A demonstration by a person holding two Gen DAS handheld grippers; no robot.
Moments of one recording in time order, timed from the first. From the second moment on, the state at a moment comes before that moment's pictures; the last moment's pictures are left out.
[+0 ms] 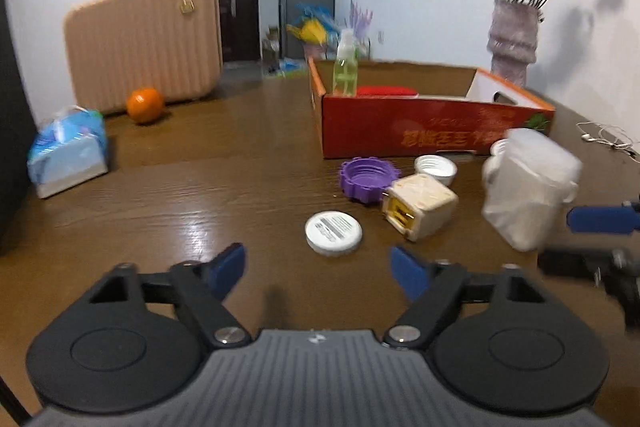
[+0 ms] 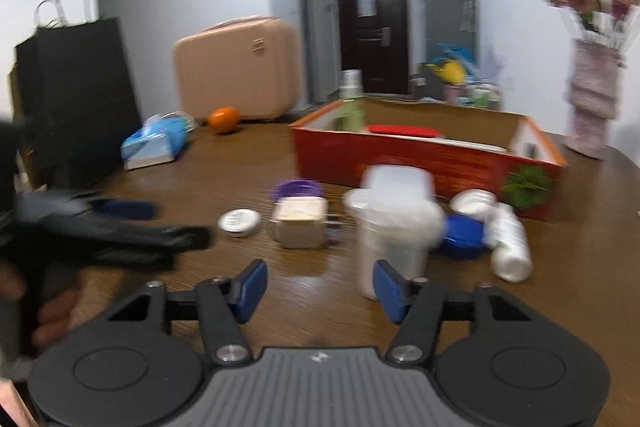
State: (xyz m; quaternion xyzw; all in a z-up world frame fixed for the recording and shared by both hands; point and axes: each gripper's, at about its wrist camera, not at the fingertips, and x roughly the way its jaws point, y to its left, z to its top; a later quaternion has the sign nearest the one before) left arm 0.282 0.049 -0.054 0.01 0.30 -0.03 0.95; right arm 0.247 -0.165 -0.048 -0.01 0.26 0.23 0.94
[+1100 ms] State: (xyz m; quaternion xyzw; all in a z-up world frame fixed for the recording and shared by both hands) left arm 0.172 0.074 -0.038 0.00 0.25 0.07 0.97; right arm 0.225 -0.055 -0.065 -0.19 0.26 0.28 0.90
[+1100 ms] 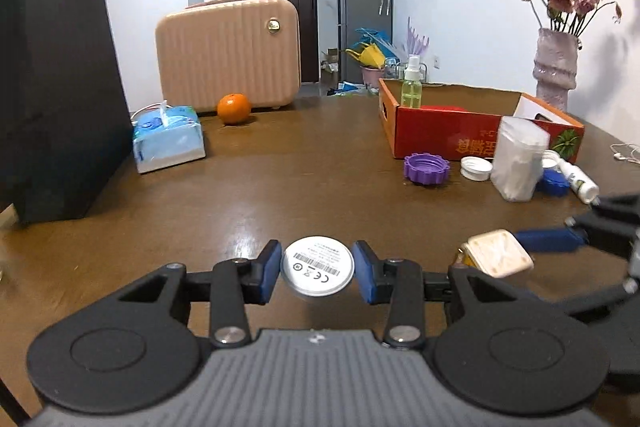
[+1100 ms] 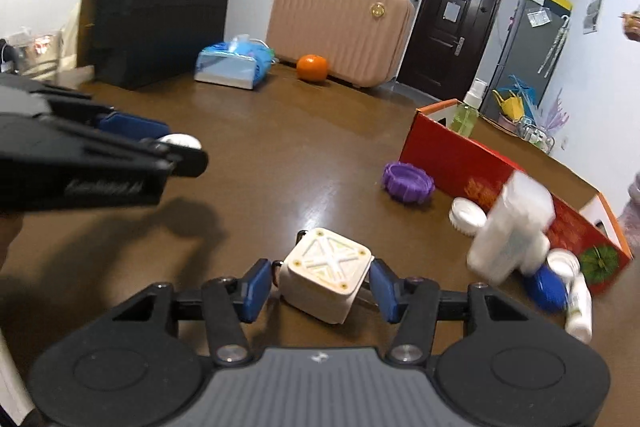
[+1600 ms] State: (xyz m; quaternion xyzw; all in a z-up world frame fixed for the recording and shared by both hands) left arm 0.135 0.010 -0.005 0.01 0.20 -0.02 0.98; right arm 0.154 -0.196 -0.035 -0.08 0.23 0.15 0.96
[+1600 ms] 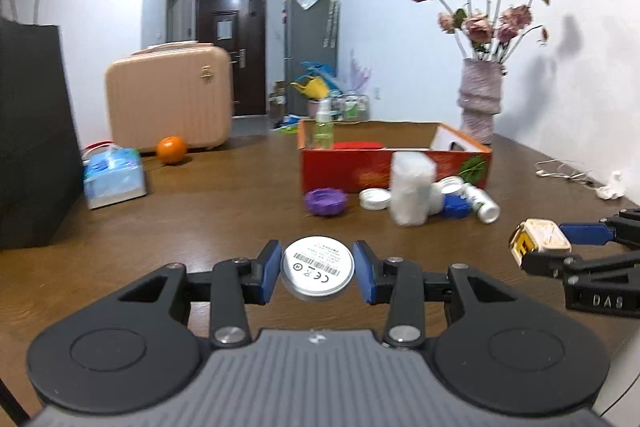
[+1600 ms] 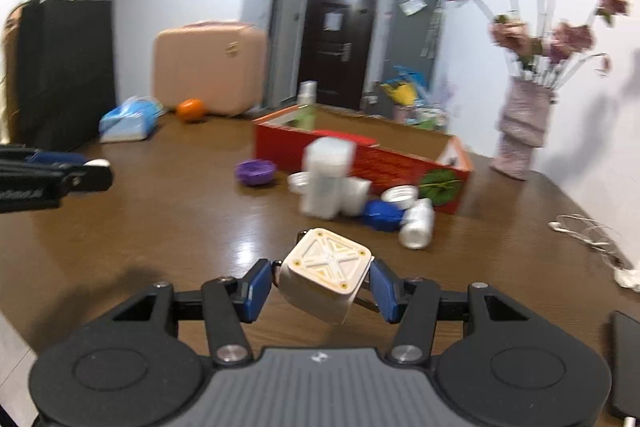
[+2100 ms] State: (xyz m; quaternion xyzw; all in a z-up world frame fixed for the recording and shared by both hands) left arm 0.377 0.004 0.047 -0.01 0.25 -0.11 0.96; right arm 0.300 -0.246 0.012 -0.02 0.24 0.18 0.95
